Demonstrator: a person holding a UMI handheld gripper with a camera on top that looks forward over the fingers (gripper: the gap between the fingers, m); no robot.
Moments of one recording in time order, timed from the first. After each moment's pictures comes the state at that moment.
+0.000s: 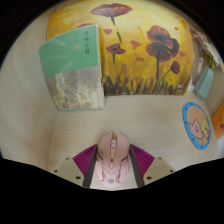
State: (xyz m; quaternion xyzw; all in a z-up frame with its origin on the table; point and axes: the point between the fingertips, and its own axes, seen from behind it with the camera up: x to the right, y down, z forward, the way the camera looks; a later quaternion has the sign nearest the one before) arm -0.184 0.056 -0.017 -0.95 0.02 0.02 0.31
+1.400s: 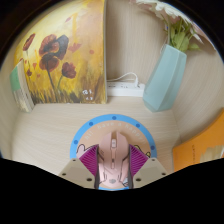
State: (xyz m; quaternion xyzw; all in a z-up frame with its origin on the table) arm 0.156 0.091 -0.013 -0.95 -0.02 0.00 0.32
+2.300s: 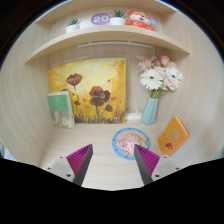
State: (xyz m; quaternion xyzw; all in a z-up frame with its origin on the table) arm 0.057 -0.080 0.217 -0.89 0.00 0.01 0.45
